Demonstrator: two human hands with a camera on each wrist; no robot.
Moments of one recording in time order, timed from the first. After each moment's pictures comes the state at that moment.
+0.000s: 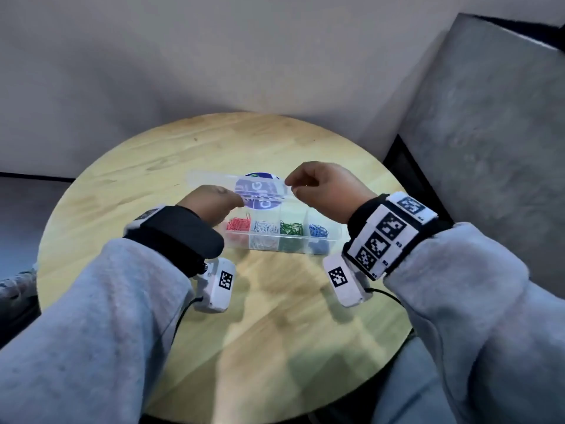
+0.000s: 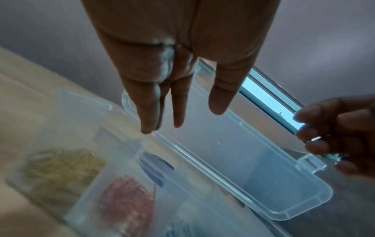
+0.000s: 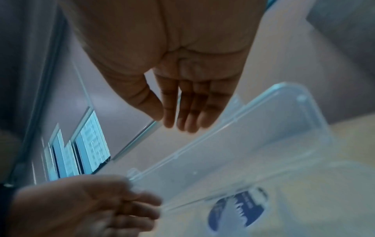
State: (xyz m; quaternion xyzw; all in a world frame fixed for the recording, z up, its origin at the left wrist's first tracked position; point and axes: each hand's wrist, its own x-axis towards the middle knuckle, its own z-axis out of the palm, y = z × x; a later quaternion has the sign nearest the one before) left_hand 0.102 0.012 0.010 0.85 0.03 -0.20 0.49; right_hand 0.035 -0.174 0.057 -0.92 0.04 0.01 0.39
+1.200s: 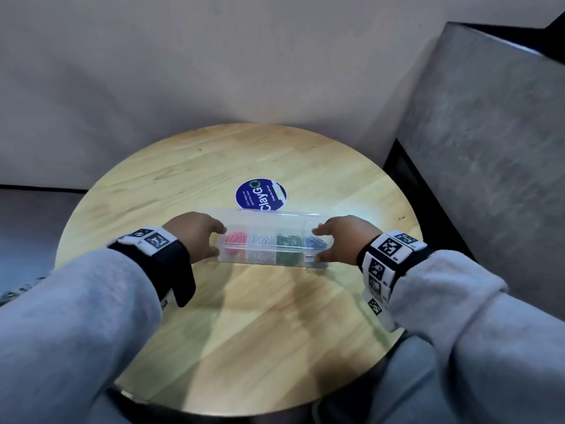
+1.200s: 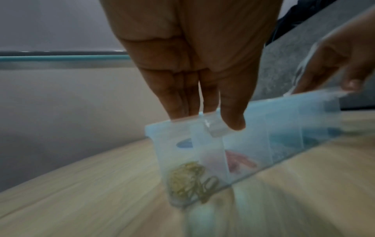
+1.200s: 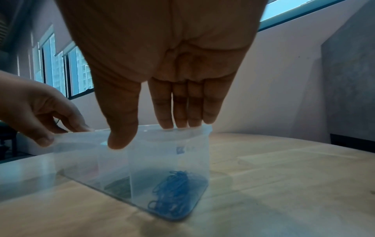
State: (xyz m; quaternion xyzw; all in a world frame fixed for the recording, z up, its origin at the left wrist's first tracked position) left_hand 0.074 0.042 0.000 0.97 -0.18 -0.14 -0.01; right_hand 0.002 -0.214 0.012 -0.98 0.02 0.17 0.03
